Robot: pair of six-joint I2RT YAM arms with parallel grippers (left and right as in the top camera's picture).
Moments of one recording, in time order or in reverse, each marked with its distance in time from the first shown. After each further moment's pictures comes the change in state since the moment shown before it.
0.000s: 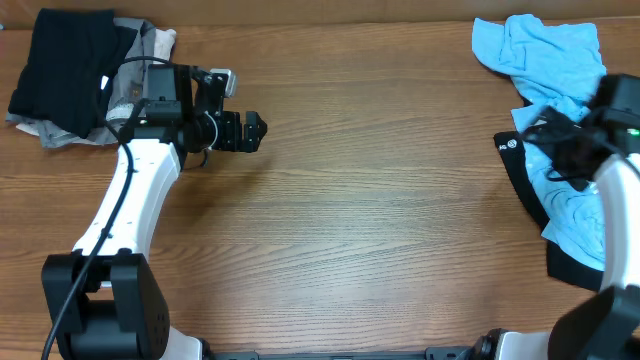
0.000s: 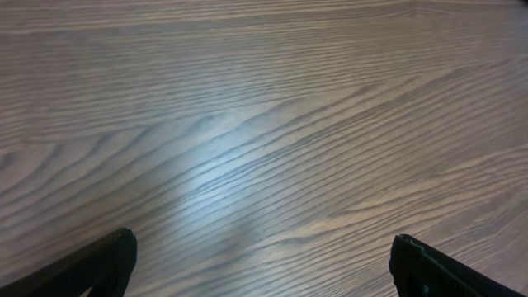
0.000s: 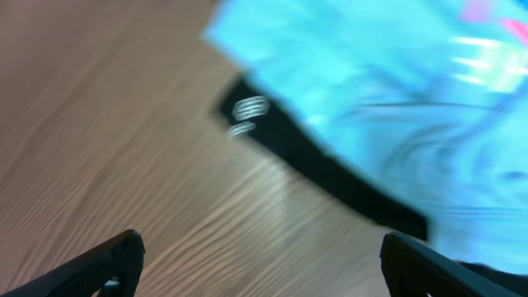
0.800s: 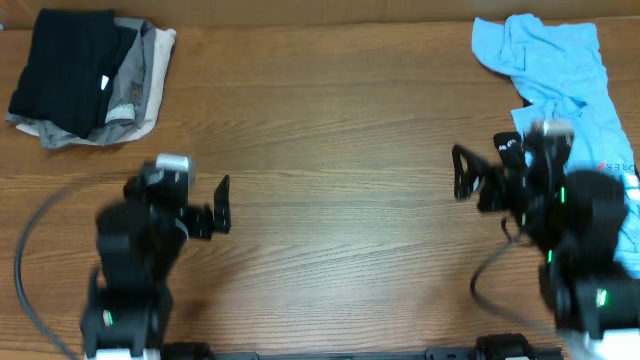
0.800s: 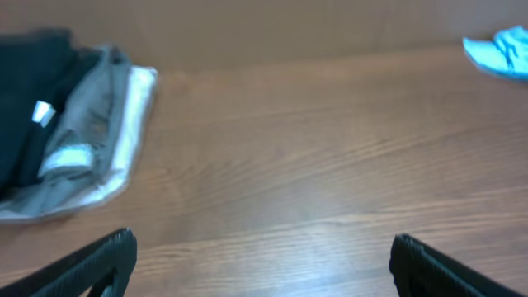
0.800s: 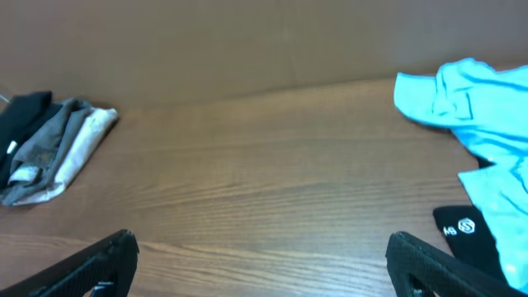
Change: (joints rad) left arm 0.011 -0.961 -0.523 0.079 -0.275 0.013; right arm 0.424 -0.720 -0.322 0.294 -0.127 -0.262
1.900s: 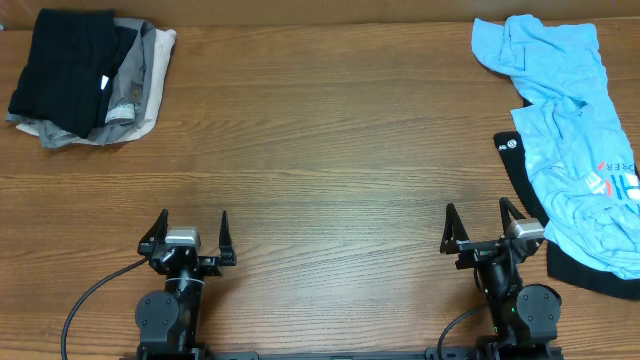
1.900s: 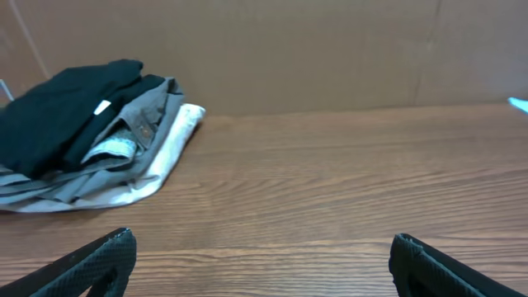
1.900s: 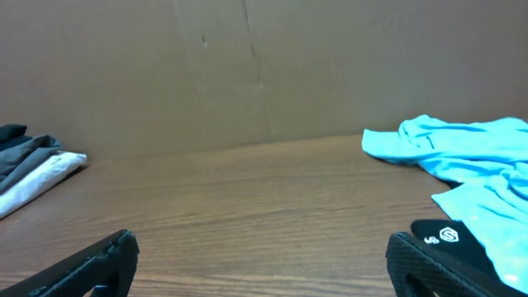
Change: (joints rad) left arm 0.000 -0.721 -0.738 0.398 -0.130 -0.019; right arm 0.000 -0.833 -0.980 0.594 0.107 -0.023
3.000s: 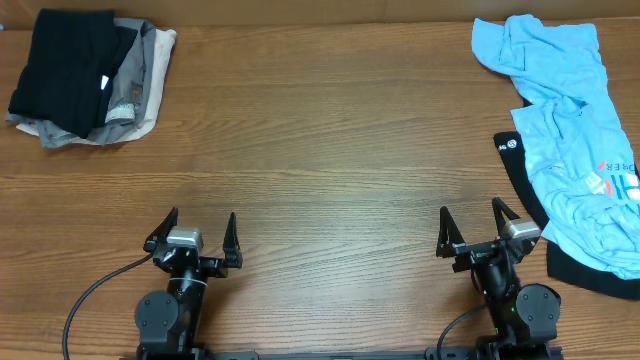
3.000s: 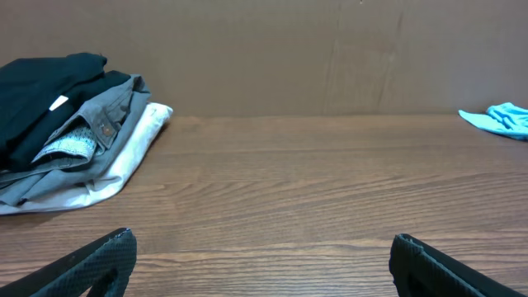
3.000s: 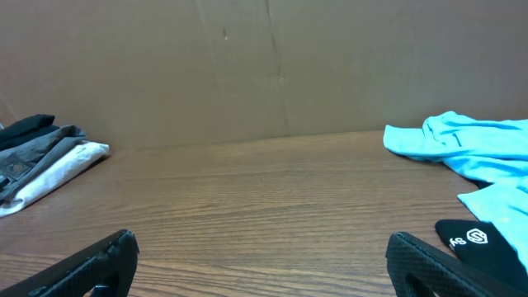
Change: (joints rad) left arm 0.000 0.000 0.000 0.008 0.090 -0.077; right arm 0.000 0.000 0.000 -0.014 -0.064 0.000
